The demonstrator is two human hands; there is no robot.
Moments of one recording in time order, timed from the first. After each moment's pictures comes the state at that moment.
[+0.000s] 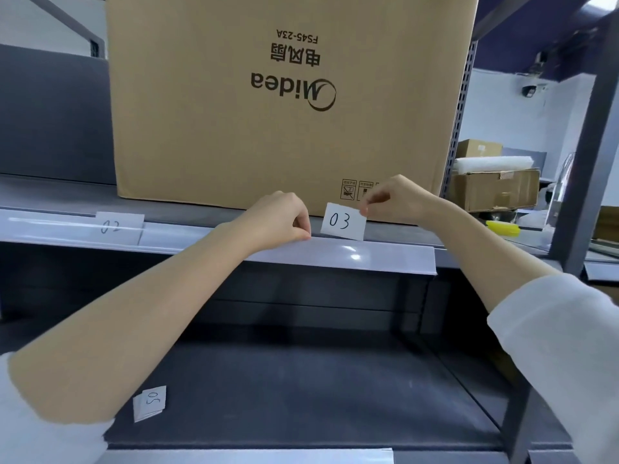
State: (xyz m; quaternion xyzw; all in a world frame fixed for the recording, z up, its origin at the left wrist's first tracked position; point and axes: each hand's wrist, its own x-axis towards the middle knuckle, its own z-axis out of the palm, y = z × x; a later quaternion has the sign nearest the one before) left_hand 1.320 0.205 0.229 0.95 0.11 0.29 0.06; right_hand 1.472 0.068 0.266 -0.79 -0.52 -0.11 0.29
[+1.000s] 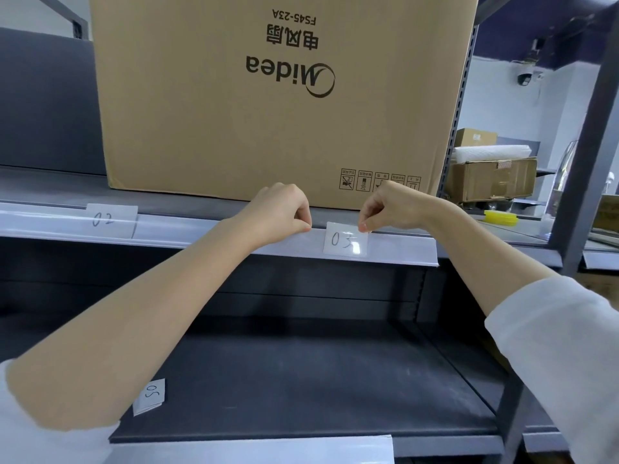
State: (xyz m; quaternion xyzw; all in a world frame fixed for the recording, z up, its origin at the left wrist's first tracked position) left_hand 1.326 0.207 0.225 0.94 0.12 0.31 0.05; right_hand 1.469 0.071 0.257 -0.82 -0.53 -0.06 0.20
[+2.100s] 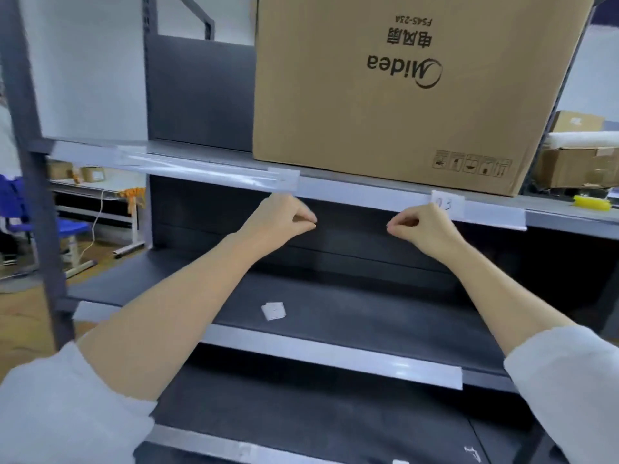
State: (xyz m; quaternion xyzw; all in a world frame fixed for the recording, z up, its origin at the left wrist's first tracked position) left_hand 1.113 0.237 0.151 0.90 0.17 0.37 0.16; right_hand 1.301 0.089 0.166 -0.78 -0.49 -0.09 0.38
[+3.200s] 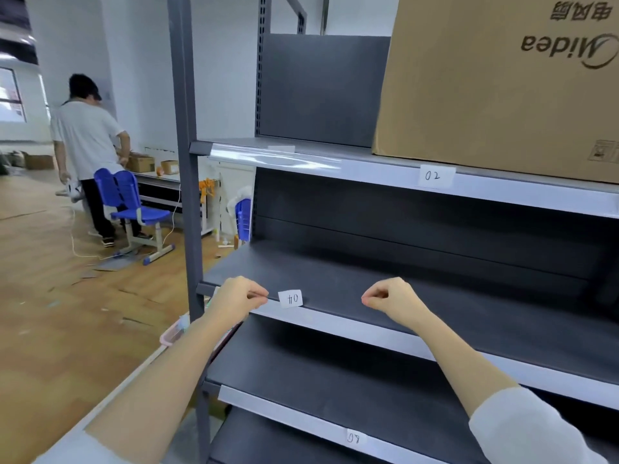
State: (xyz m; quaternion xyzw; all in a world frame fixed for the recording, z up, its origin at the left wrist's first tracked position) left_hand 0.878 0.419 -0.005 0.84 0.41 0.28 0.24; right_hand 1.116 0.267 0.026 -0.78 -0.53 0.12 0.33
